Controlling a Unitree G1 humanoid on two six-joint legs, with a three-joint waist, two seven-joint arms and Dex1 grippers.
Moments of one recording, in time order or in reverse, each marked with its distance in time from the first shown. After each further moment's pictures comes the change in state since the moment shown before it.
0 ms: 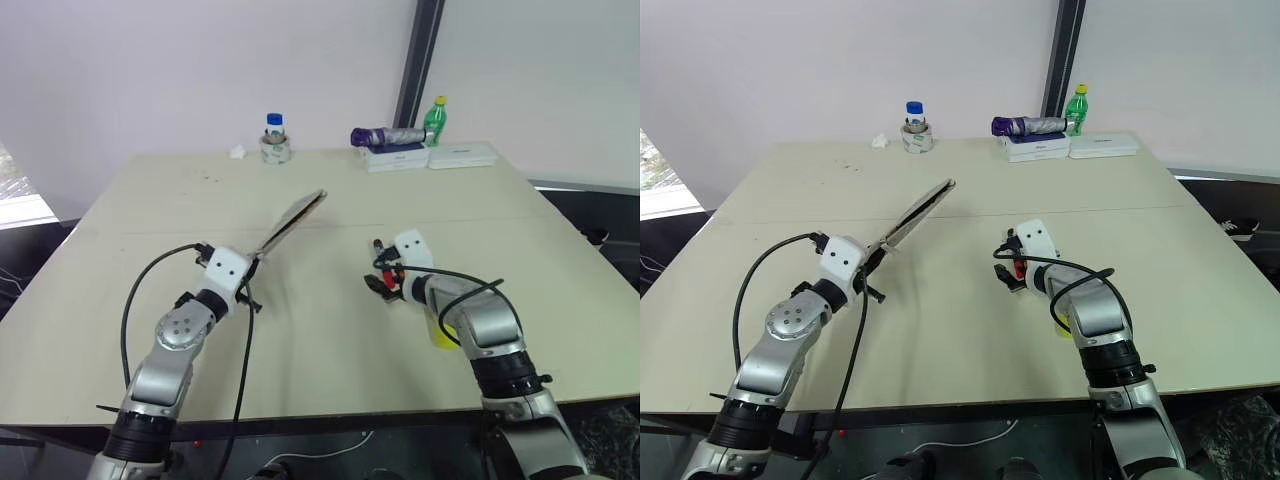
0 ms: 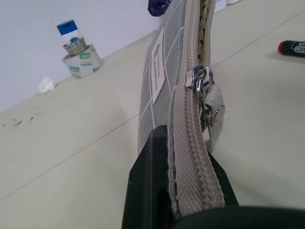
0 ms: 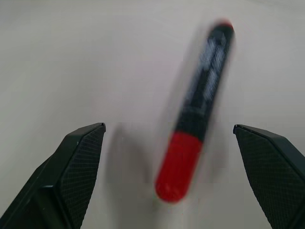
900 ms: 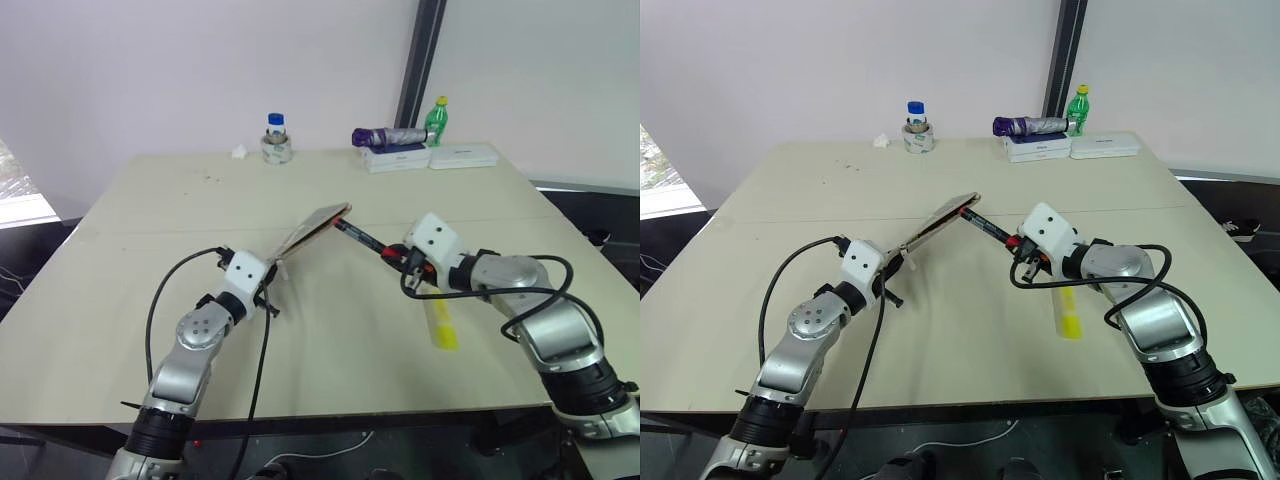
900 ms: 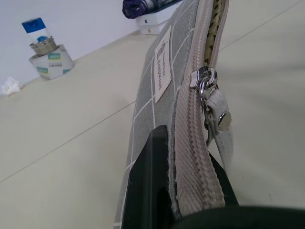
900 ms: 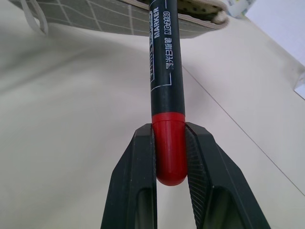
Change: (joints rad) left arm -0.023 -0.065 -0.043 0.032 0.008 -0.006 -0.042; right arm 0.052 -0.369 0.108 -0.308 -0.006 -0.302 0.386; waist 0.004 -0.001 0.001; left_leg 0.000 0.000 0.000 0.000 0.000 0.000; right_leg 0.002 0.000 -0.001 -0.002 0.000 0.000
